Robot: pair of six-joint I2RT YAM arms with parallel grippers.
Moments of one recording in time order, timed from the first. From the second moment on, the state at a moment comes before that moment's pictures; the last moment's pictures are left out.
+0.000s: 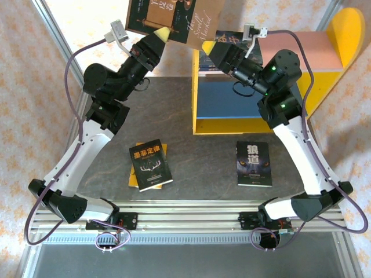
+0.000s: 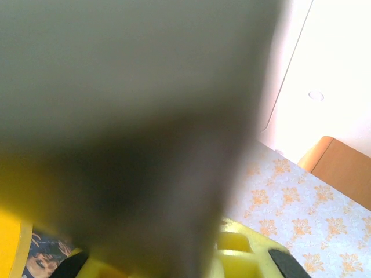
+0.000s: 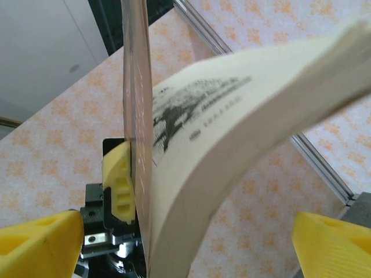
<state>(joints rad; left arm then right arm) -0.44 1.38 1.61 0.36 0.29 -1.01 0.43 1.39 1.73 0.01 -0.62 0.93</state>
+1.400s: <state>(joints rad) -0.54 1.38 1.52 0.38 0.25 -0.93 0.28 1.47 2.08 -0.33 -0.66 0.80</state>
